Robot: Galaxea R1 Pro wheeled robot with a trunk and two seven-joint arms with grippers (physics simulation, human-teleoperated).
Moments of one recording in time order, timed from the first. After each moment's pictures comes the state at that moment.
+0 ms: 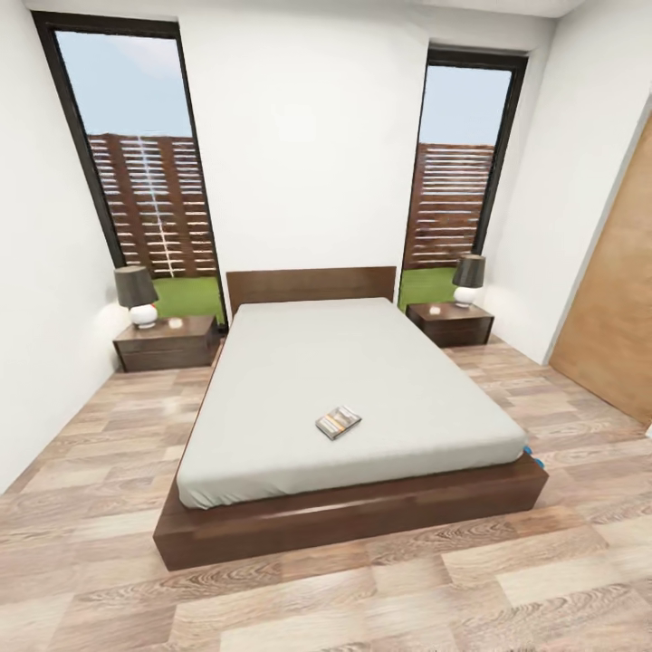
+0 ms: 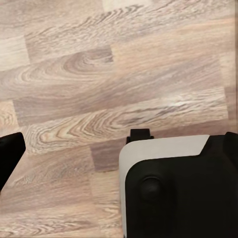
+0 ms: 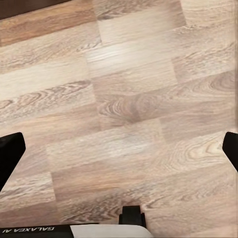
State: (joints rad) left arm -0.16 0.05 -0.47 -0.10 0.40 -0.17 0.09; right arm -0.19 -0.04 -0.30 -0.48 0.15 0.05 0.19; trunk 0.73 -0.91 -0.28
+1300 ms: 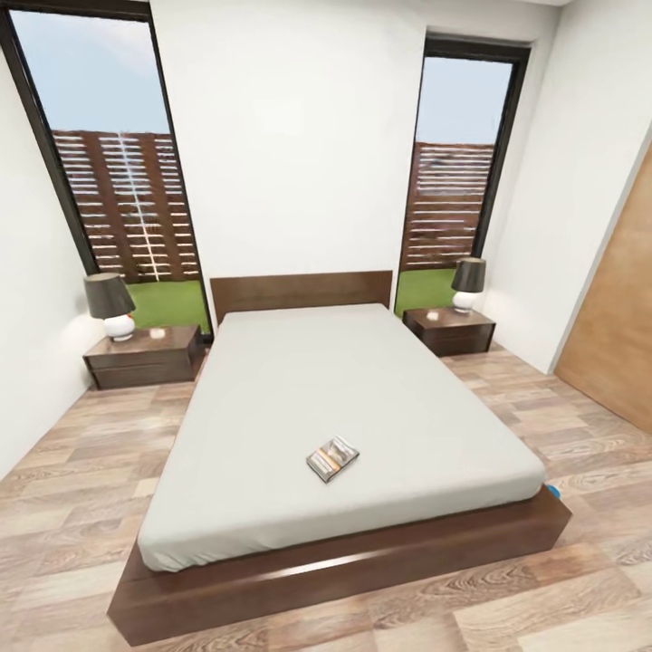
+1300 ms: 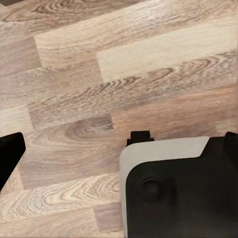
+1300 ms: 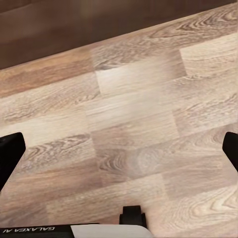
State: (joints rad) left arm -0.16 0.05 -0.48 -0.10 0.39 -0.18 0.09; right arm -0.19 -0.03 -0.30 -0.48 0.15 0.05 0.19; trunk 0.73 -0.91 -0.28
